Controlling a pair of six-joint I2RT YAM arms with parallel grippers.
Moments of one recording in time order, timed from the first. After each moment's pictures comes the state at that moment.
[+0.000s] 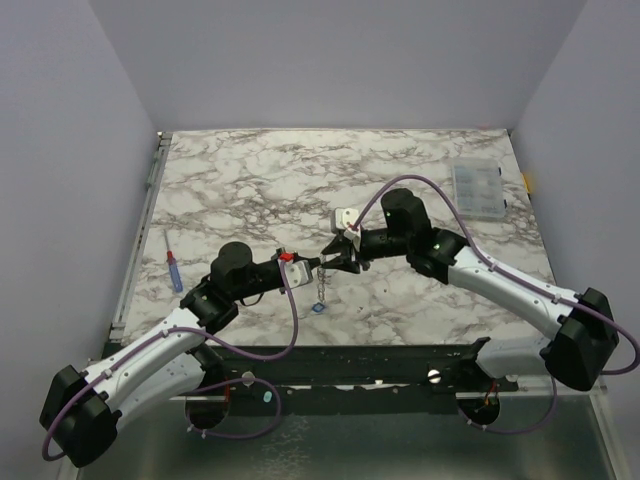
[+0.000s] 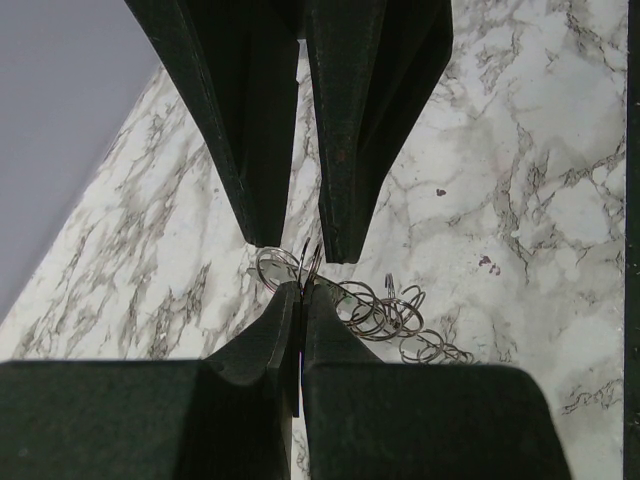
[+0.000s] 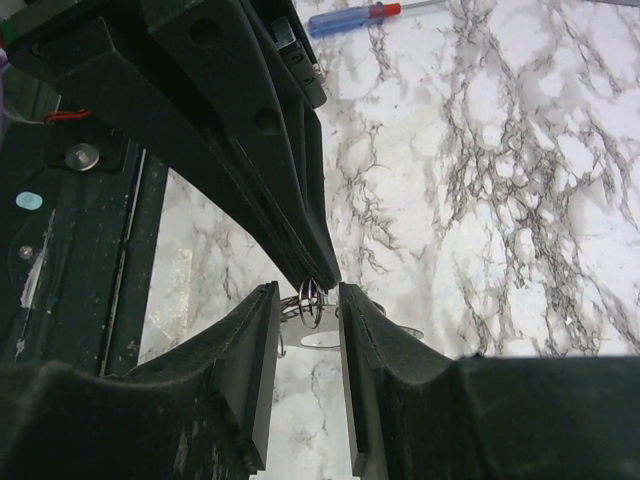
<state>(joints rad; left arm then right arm) -0.69 0.82 0.46 0.19 0.50 0.51 0.79 1.29 0.99 -0.12 -0.70 -0.46</state>
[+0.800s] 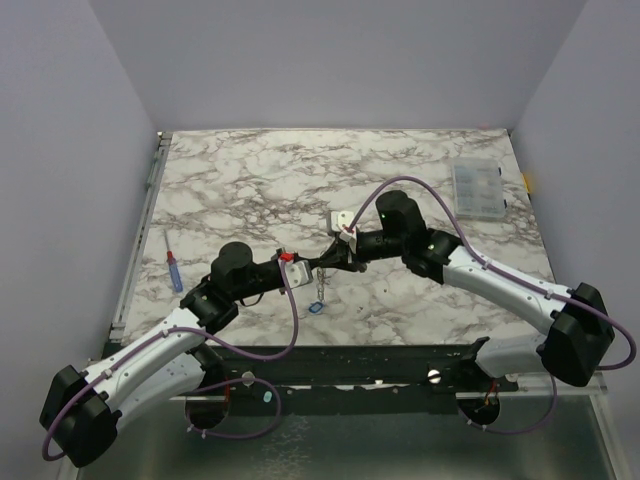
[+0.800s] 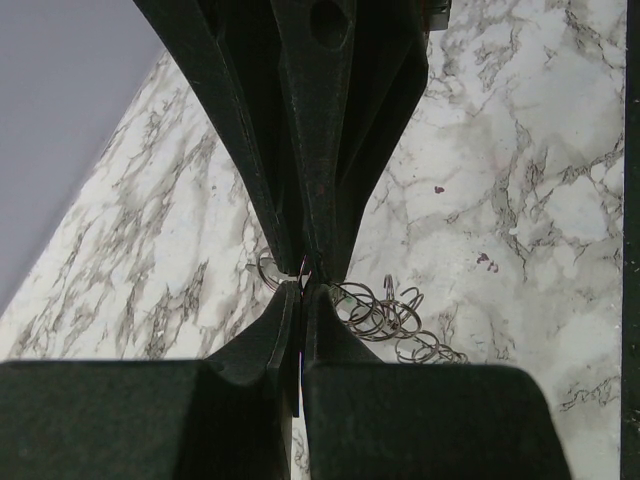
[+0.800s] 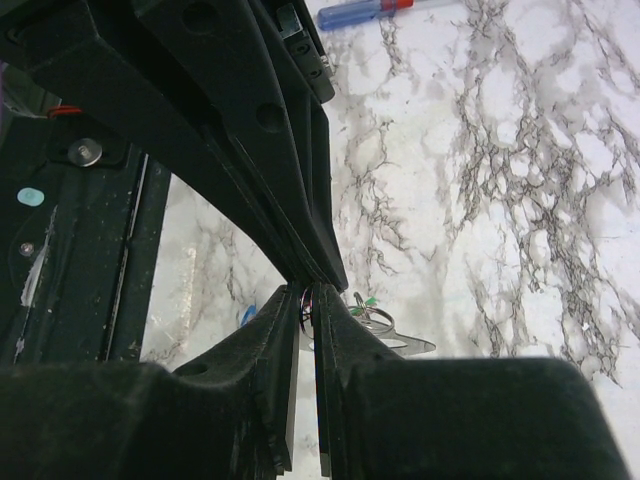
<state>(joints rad) -0.69 0.82 0.46 0.18 0.50 0.51 0.80 1.33 0.98 -0.10 -0.71 -0.46</state>
